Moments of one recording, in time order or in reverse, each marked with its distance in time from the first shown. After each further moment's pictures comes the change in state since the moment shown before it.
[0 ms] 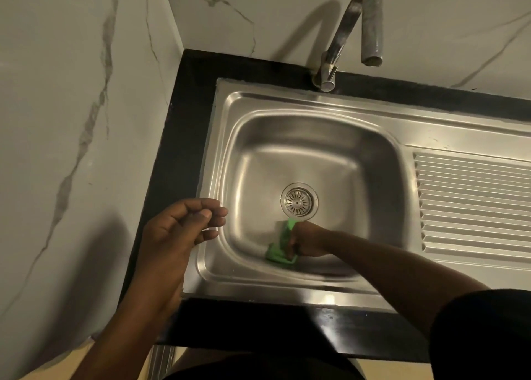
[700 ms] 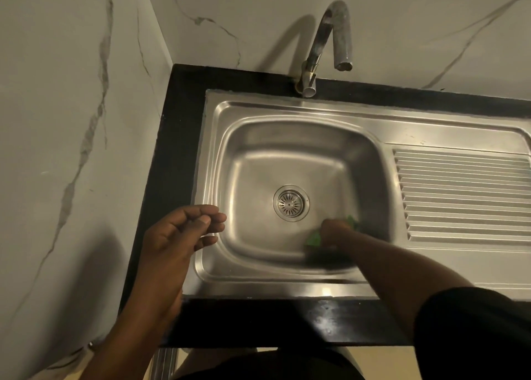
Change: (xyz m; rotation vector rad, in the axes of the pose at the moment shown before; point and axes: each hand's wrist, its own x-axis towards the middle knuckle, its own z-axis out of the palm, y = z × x) left_hand -0.015 0.006 0.001 0.013 -0.067 0.032; right_hand -0.038 0.034 -0.015 -0.158 0.026 0.531
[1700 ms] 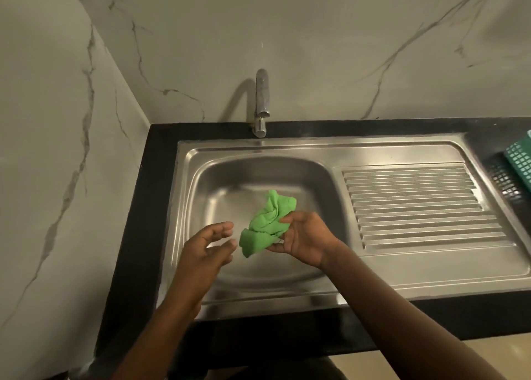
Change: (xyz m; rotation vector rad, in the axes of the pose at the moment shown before) left_hand 0.001 -0.011 0.091 0.105 -0.125 -0.053; right_hand -0.120 0.011 -0.047 2.119 -0.361 -0.647
